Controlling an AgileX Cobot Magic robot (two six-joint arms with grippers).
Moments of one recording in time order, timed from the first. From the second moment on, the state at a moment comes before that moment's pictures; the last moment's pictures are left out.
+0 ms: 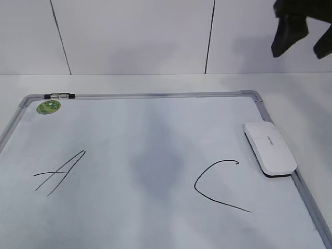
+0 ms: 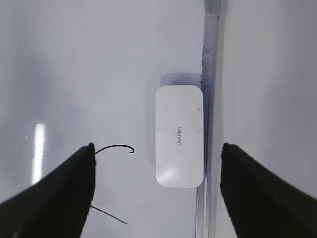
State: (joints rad) left arm 0.14 1.78 -1.29 -0.21 1.20 0.19; right arm 0.21 1.58 -1.60 0.00 1.24 0.17
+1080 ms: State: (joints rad) left arm 0.14 0.83 -1.29 -0.17 1.26 0.17; right arm 0.21 0.74 -1.00 0.01 1.26 0.16
